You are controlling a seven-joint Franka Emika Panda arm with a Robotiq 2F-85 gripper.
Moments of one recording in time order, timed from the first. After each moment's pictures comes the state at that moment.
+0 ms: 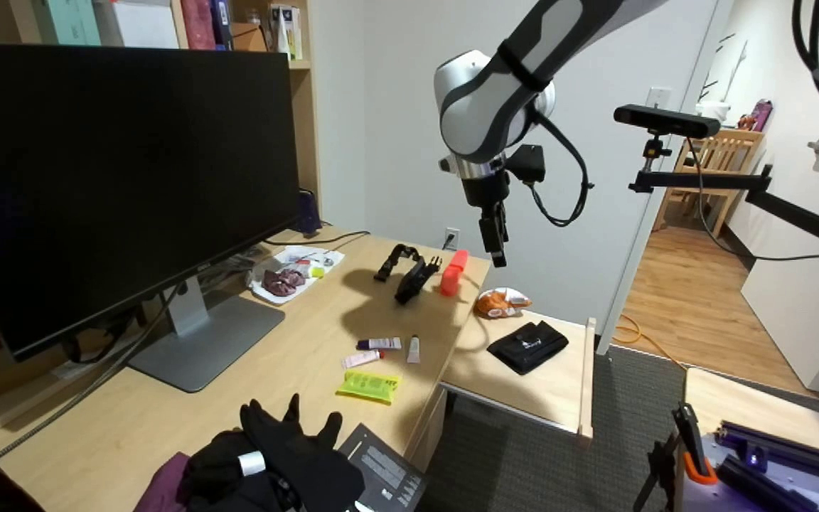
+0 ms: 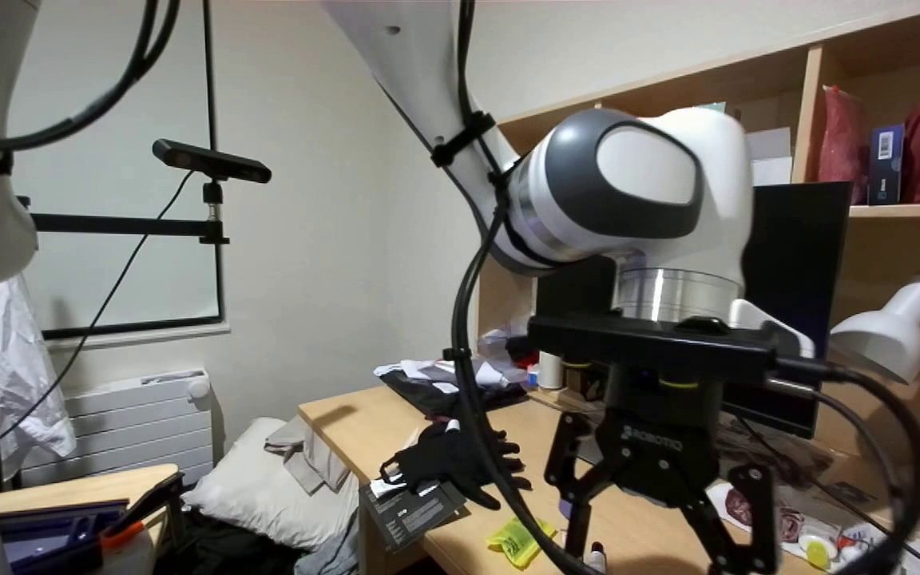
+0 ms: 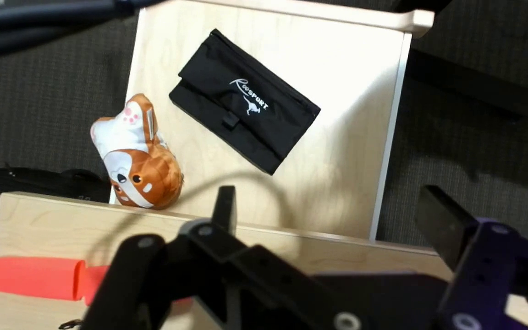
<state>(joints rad) -0.26 0.36 -0.16 -2.02 -0.28 2.14 -0.55</state>
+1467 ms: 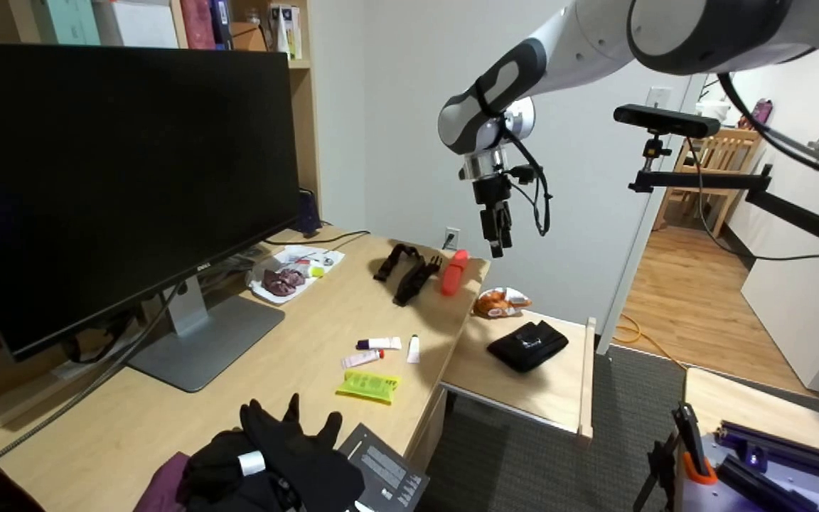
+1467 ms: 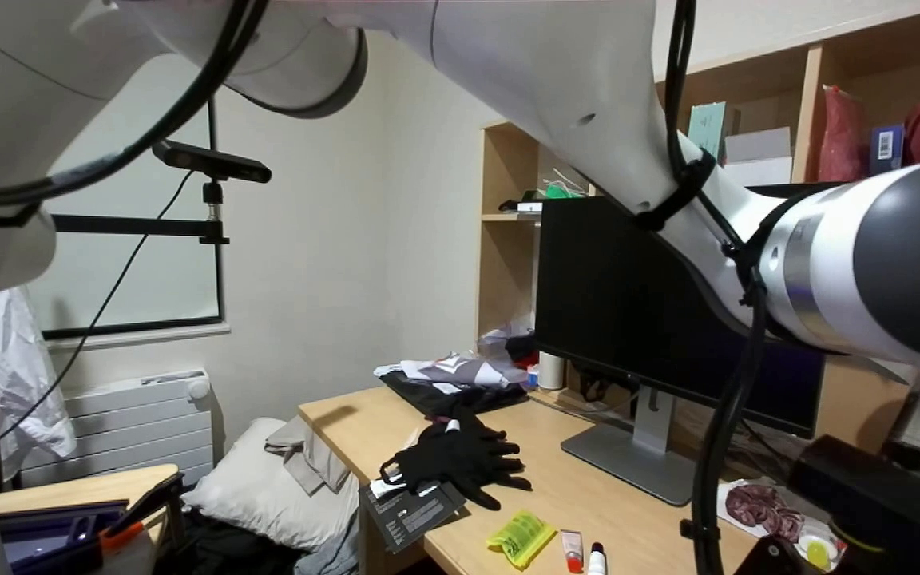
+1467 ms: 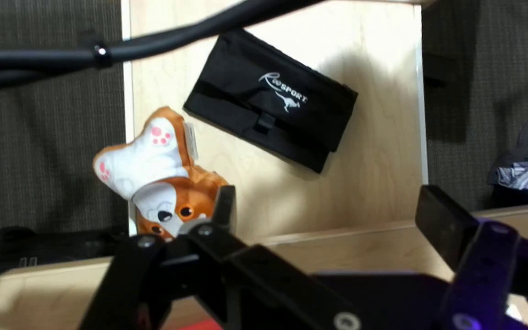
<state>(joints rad) -0.50 0.82 -0.13 -1.36 -0.03 1.80 -0.74</state>
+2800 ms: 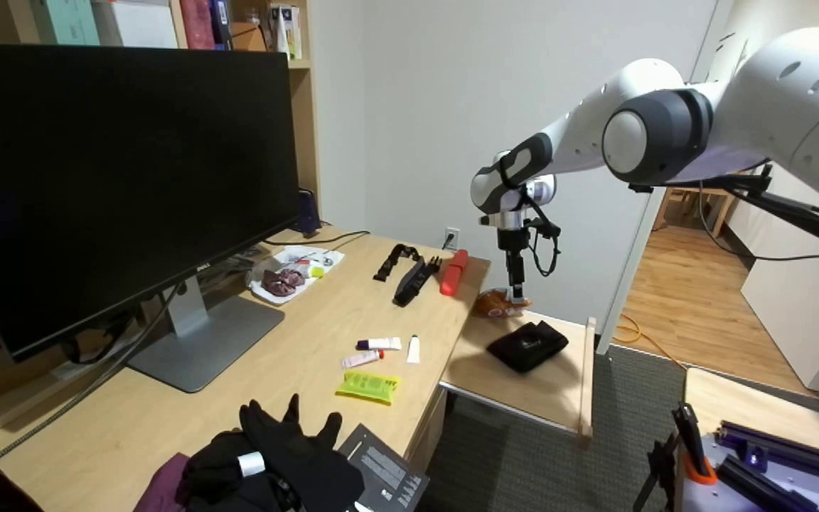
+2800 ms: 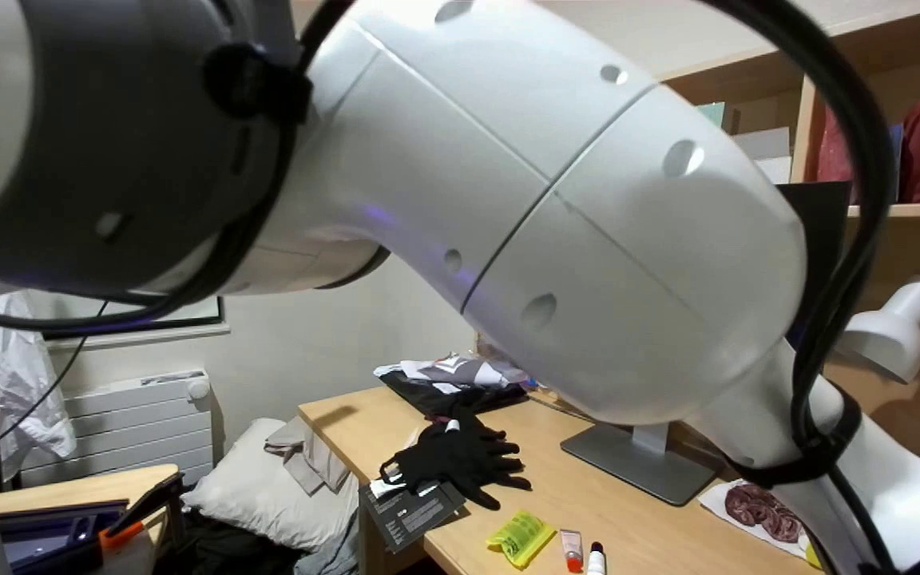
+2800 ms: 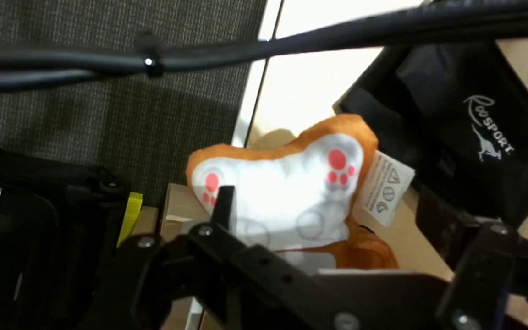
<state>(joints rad) -0.68 1.22 -0.10 -1.03 0.01 1.95 -1.18</state>
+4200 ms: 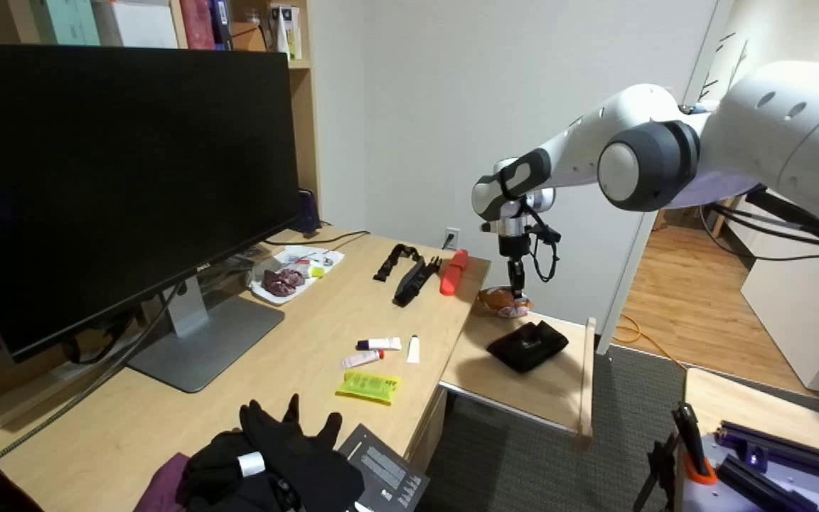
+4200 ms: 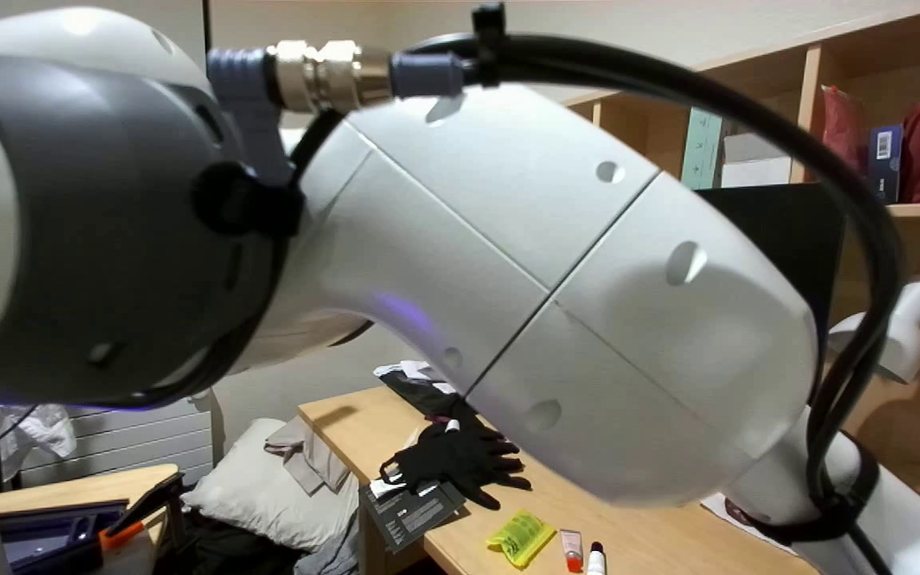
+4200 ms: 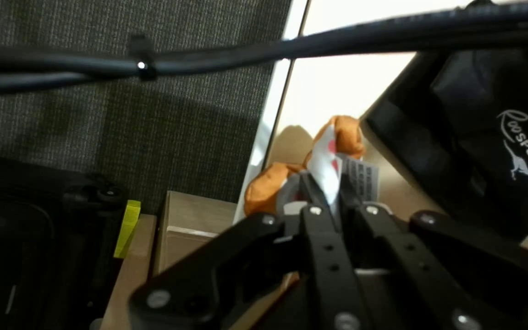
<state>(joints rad) -0.70 1.32 -0.11 -0.89 0.01 1.90 -1.20</state>
